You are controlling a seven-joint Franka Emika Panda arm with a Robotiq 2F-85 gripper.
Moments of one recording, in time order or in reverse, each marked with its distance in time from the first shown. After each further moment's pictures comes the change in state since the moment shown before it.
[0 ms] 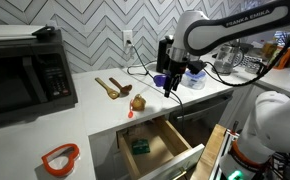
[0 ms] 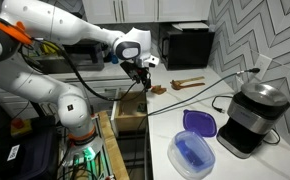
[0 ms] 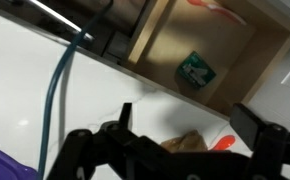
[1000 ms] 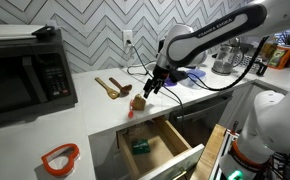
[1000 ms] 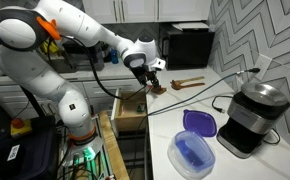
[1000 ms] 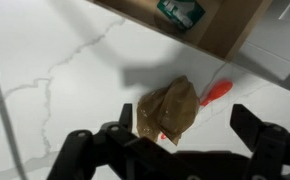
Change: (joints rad) arm 0.069 0.211 -0.006 0.012 0.186 0.392 -0.034
